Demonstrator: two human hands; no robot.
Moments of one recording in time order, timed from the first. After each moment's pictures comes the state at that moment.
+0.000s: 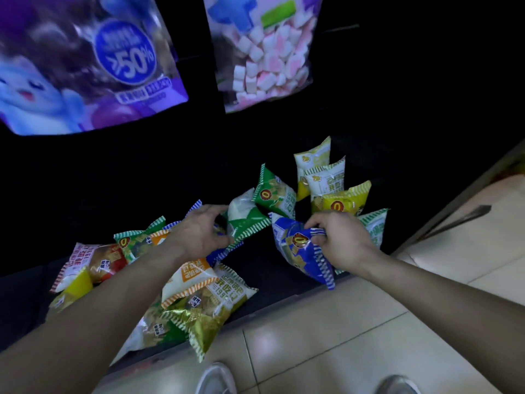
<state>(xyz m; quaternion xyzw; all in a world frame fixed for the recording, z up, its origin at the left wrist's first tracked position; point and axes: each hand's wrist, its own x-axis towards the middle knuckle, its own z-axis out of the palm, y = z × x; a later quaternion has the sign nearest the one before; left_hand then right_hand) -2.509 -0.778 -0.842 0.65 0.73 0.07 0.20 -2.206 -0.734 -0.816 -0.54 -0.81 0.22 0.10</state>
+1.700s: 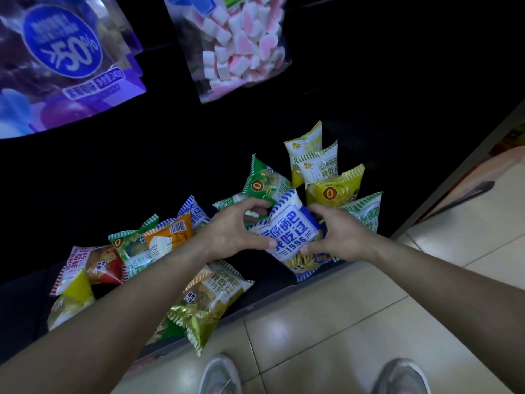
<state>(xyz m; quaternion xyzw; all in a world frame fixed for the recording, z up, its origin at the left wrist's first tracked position) -2.427 -0.768 -0.828 0.64 0.62 0.20 0.41 -2.179 -0.719 -0.841 -0.47 -0.77 0.42 0.11</state>
